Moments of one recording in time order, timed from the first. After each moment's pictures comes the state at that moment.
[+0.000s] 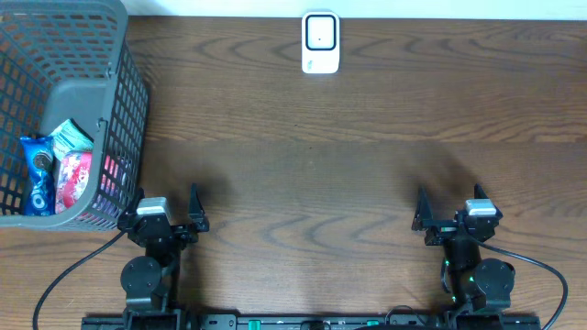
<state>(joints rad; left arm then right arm) 0.02 0.01 0.01 -0.11 -0.03 -0.07 0.02 0.01 0.01 -0.07 -0.03 0.02</state>
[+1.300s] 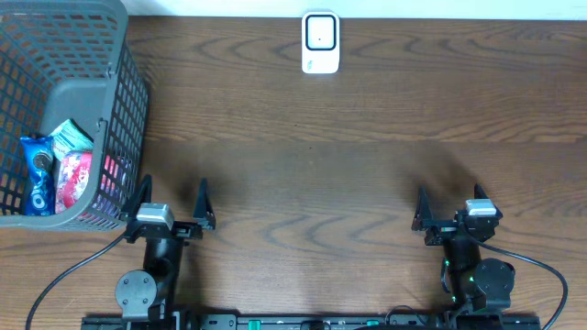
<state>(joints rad) 0.02 0.01 0.01 0.13 0.14 -0.10 0.02 0.01 0.01 -0.07 -0.03 0.02</state>
